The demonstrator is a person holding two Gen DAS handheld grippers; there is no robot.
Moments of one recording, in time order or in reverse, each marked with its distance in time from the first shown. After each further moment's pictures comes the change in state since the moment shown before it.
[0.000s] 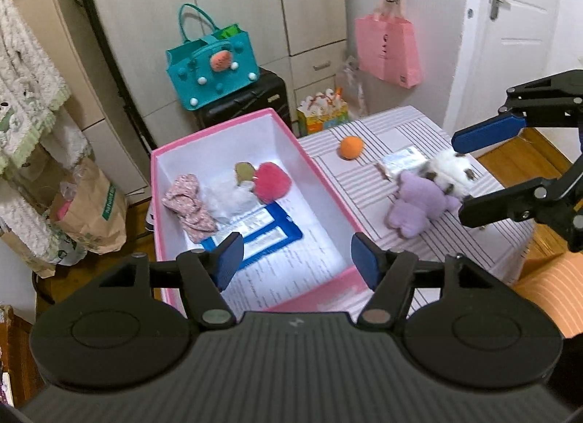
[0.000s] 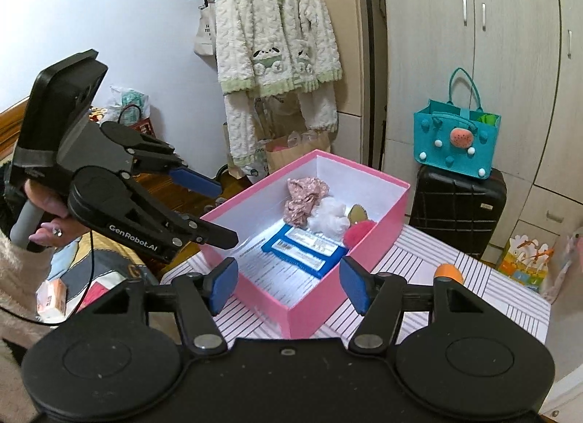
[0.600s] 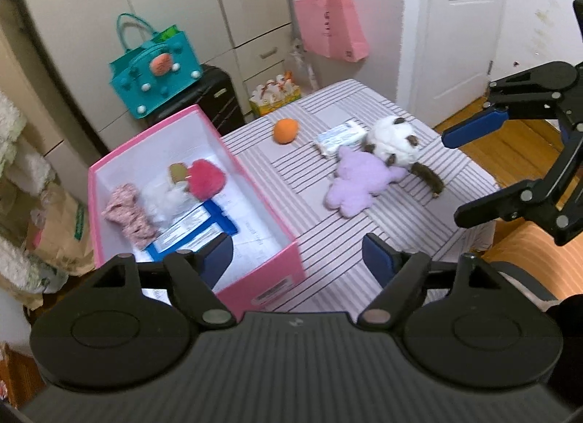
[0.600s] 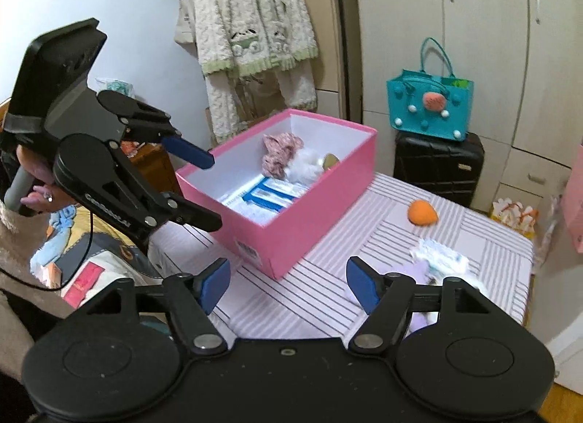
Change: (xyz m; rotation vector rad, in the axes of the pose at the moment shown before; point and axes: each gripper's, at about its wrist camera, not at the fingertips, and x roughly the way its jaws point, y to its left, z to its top) left arm 0.007 -0.064 -0.007 0.144 0.050 -0.088; right arm -0.033 -0.021 -0.071 0.060 0.039 -0.049
